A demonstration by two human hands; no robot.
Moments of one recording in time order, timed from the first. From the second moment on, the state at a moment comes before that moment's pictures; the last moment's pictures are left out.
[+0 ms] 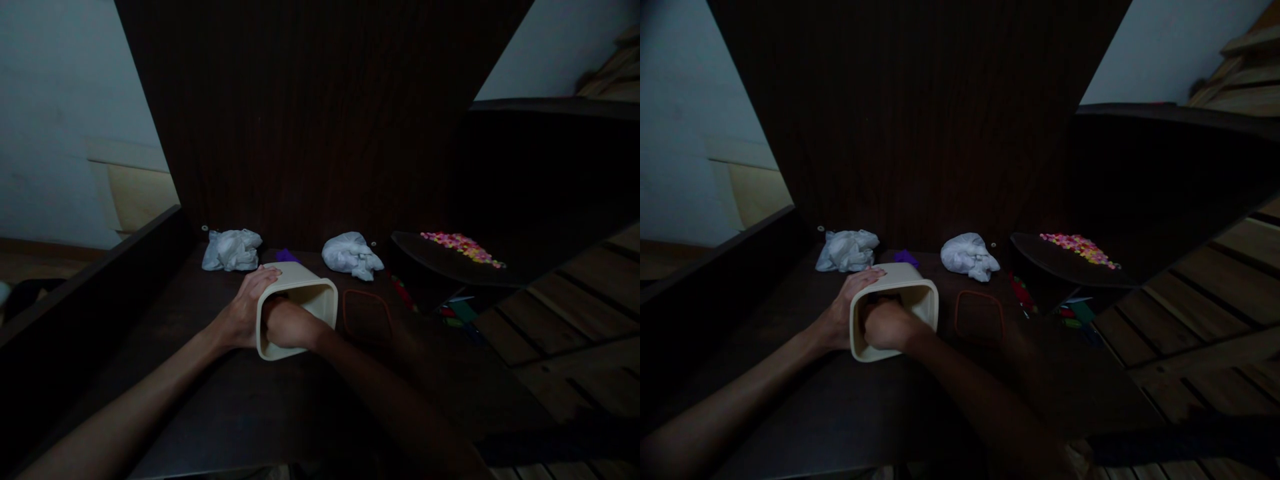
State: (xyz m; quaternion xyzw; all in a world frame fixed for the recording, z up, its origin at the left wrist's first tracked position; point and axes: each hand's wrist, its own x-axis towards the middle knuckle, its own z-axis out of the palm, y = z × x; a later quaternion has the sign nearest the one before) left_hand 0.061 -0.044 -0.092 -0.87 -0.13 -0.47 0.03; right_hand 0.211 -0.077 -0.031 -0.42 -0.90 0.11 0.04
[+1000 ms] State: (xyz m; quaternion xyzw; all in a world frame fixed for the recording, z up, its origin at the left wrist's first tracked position) left_hand 0.063 -0.046 -0.087 -0.87 -0.12 -0.48 0.03; right_hand 0.237 -0.125 -0.029 -0.41 -0.91 0.06 -0.02
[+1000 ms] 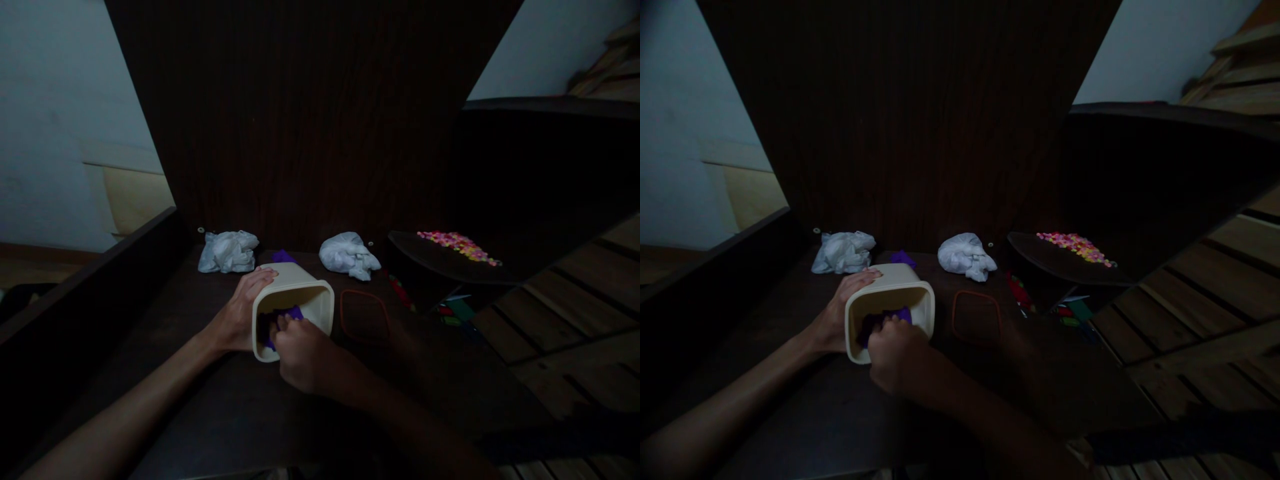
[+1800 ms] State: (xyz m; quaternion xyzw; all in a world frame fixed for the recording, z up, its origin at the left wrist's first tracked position) left_hand 0.059 -0.046 -0.083 -0.87 -0.16 -0.46 -0.01; right_hand 0.281 -0.164 -0.054 -0.41 -0.90 0.00 0.13
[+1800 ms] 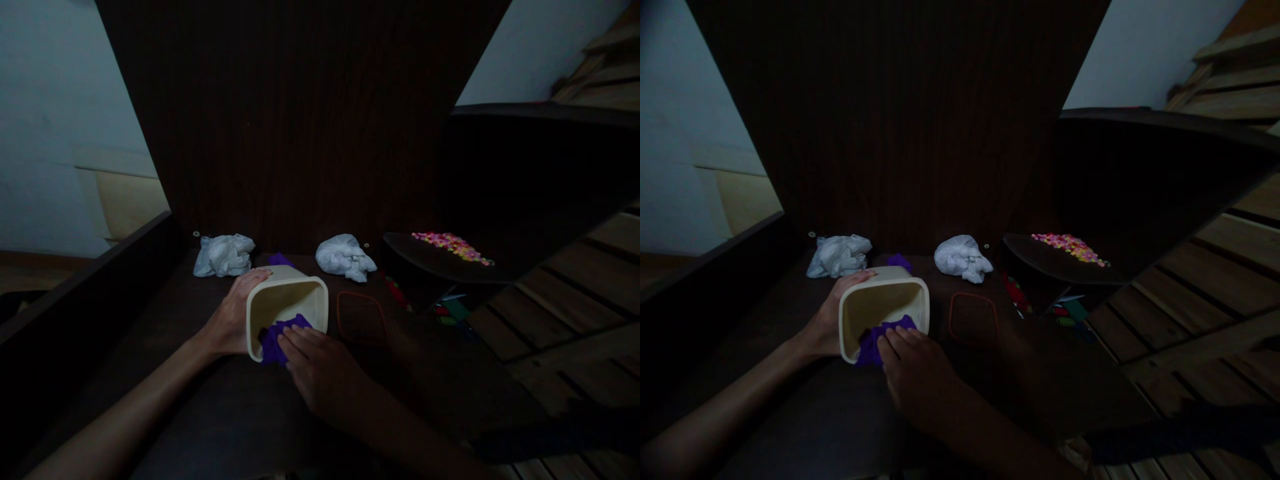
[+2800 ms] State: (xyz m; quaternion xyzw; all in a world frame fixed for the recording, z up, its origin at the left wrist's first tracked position) left_hand 0.066 -0.054 -0.088 -0.82 -0.22 -0.52 0.07; right_hand 0.239 -0.127 -0.043 -0.42 -0.84 0.09 0.32
